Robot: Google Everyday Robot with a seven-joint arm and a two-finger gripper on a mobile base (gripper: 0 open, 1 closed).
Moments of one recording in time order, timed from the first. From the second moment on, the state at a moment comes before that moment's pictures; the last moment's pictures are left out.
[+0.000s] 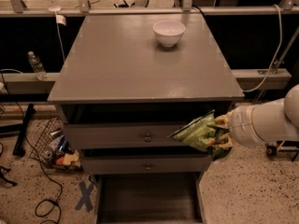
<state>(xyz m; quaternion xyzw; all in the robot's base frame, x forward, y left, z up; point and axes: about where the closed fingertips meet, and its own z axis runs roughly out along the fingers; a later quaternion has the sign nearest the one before) 0.476 -0.180 0.773 -0.75 0.58 -0.04 0.32</state>
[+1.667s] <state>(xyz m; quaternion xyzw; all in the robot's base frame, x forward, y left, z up) 0.558 -0.186 0.914 -0.69 0.57 -0.06 0.45</state>
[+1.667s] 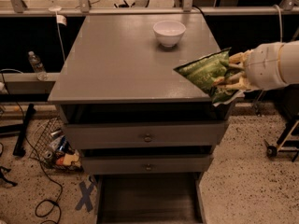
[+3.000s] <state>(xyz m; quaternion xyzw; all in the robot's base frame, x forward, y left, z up) 0.675 -0.145 0.897 -0.62 0.63 0.11 0.46</state>
